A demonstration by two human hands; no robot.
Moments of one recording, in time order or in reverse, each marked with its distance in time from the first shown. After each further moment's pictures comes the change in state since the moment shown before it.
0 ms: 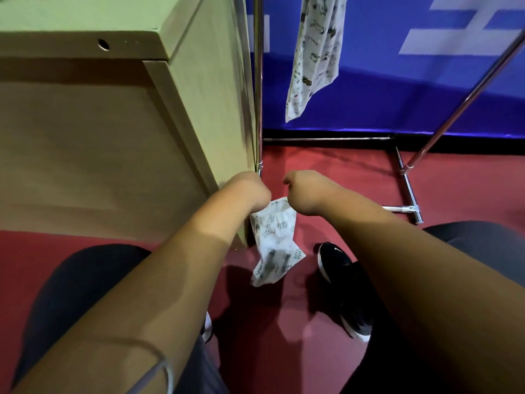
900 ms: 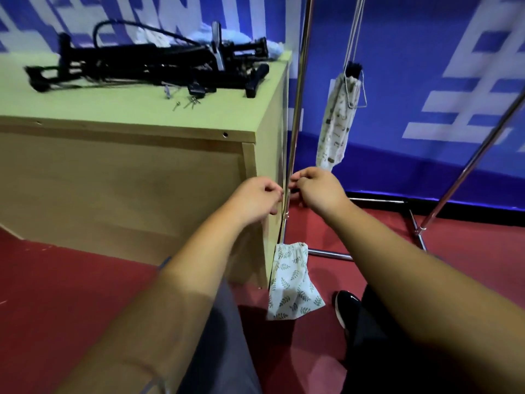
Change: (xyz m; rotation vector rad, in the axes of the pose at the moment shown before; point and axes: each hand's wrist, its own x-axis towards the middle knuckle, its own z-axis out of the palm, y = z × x) left_hand -0.100 -0.054 -0.076 -0.783 0.240 0.319; right_hand -0.071 -0.100 -0.086 0.973 0.338 -0.053
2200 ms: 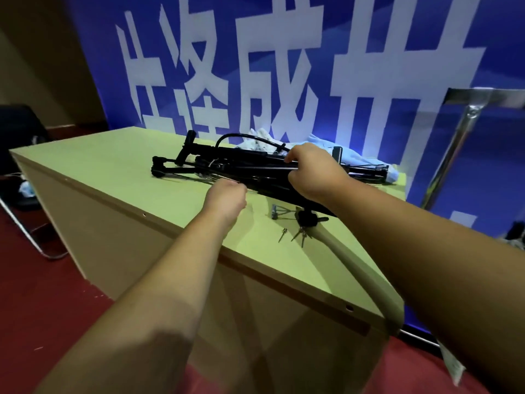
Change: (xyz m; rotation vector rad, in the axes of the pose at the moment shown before) left_hand 0.124 0.021 -0.319 -0.375 0.669 -0.080; right_hand 0.186 -0.293 0.174 -0.815 -0.087 -0.763
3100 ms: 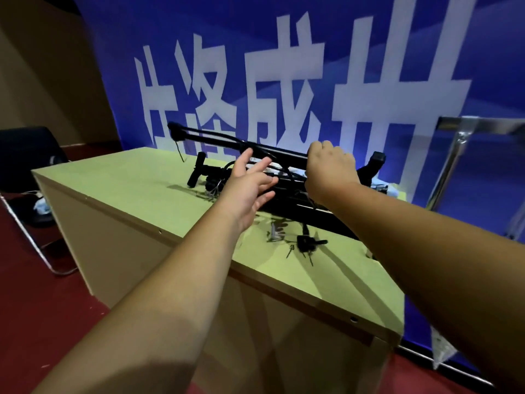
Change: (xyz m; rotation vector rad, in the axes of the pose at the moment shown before) left_hand -0.035 0.065 -0.005 -0.370 -0.235 0.173; right_hand 0.009 -0.015 -0.030 -0.420 0.201 0.062
